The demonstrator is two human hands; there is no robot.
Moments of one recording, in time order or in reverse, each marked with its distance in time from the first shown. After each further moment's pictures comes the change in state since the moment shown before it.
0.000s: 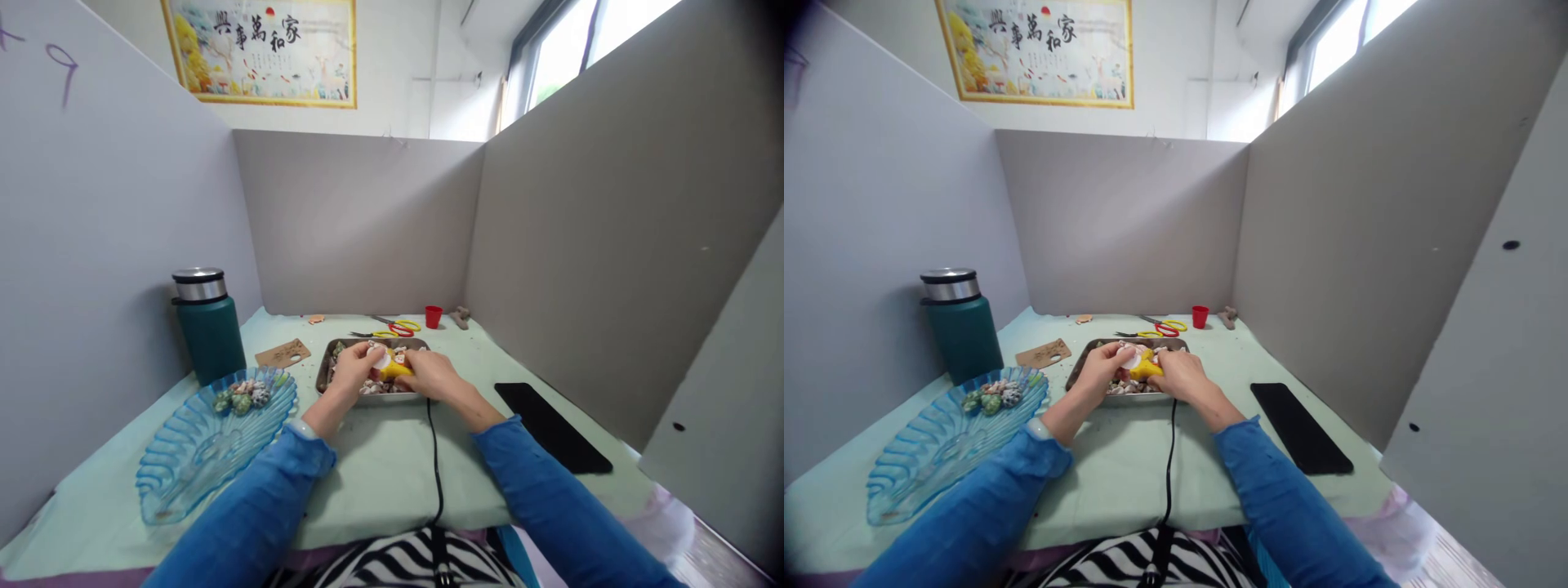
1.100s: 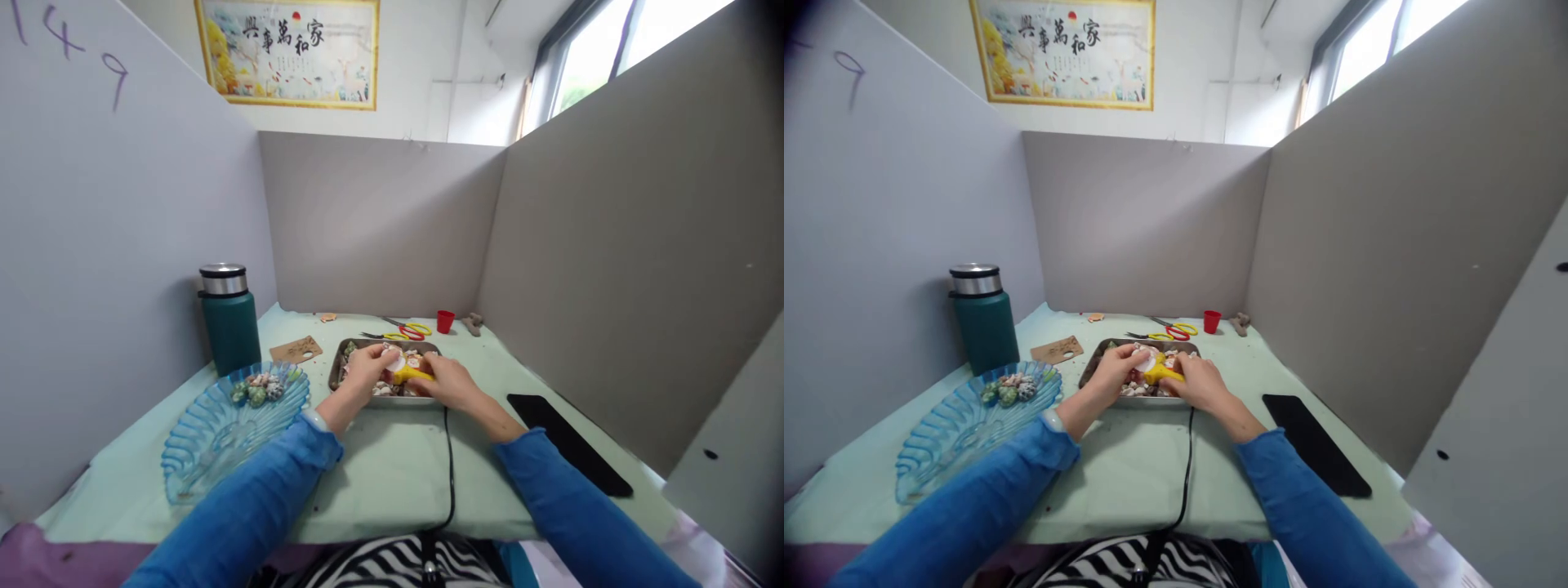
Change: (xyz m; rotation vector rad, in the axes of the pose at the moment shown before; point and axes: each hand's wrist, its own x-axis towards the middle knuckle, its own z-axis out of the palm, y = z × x) left_hand 0.004 -0.005 0.000 -0.074 -0.062 -0.035; right_hand 0.000 0.020 0.019 0.184 0.133 -0.026
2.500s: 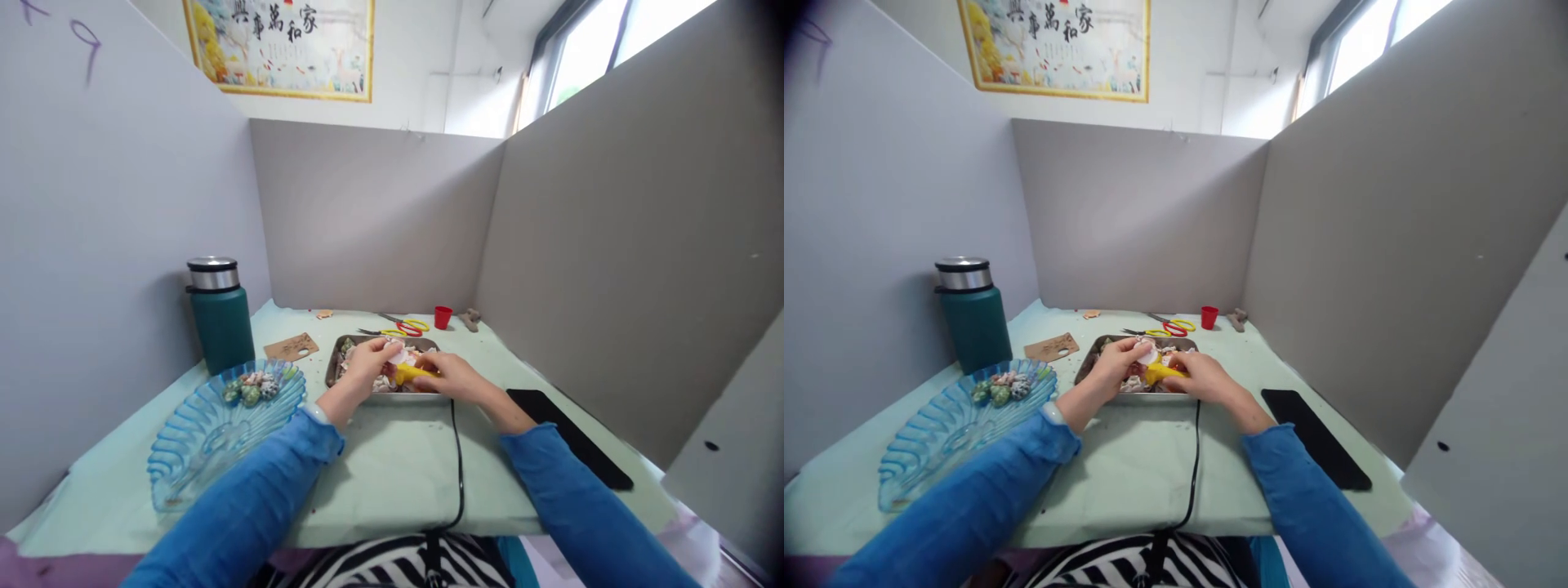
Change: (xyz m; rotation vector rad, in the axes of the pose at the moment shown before) left_hand 0.007 0.001 0.004 -0.057 -0.023 -0.055; right_hand -0.001 0.016 -0.009 0.232 -0.096 -0.169
